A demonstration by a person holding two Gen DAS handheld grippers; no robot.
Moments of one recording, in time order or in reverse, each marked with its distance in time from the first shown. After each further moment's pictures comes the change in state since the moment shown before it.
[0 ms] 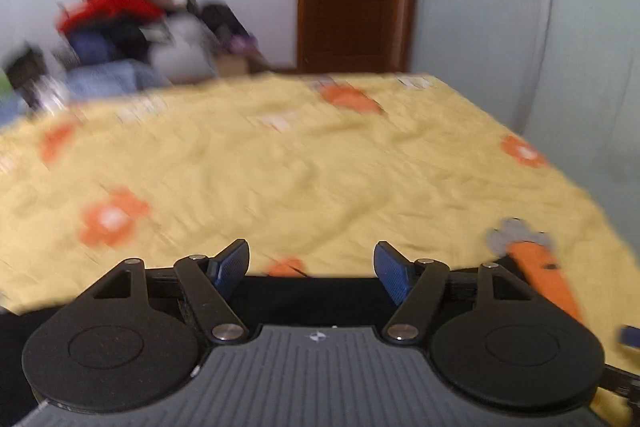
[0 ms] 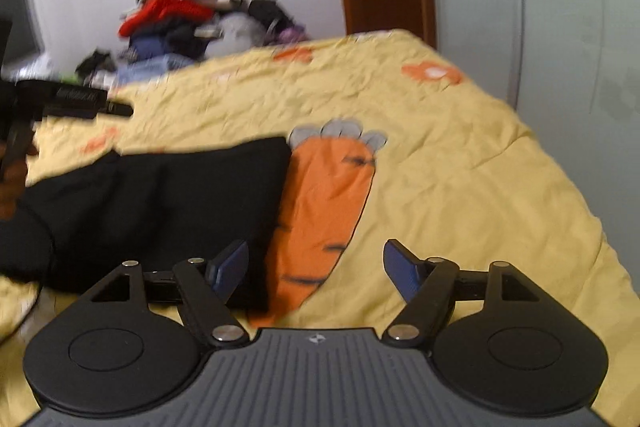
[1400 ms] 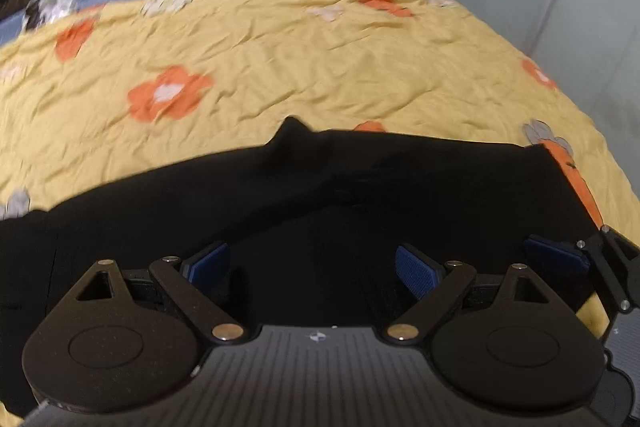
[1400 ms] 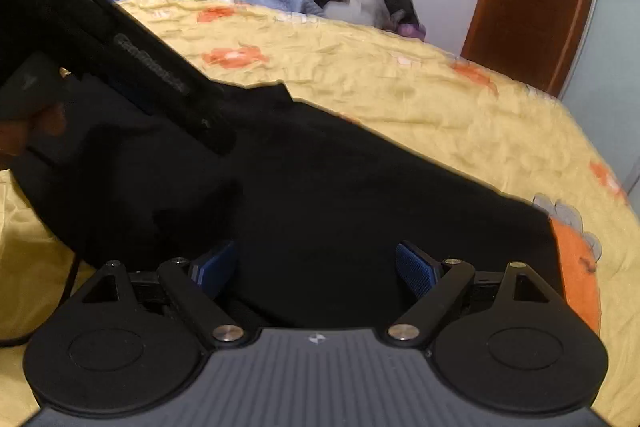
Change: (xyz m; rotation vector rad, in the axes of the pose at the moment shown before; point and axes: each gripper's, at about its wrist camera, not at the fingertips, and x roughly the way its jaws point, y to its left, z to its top) left arm -0.026 0.095 -0.052 -0.023 0.197 -0.026; right arm 0.068 0.206 -0.011 -0.492 0.066 0.092
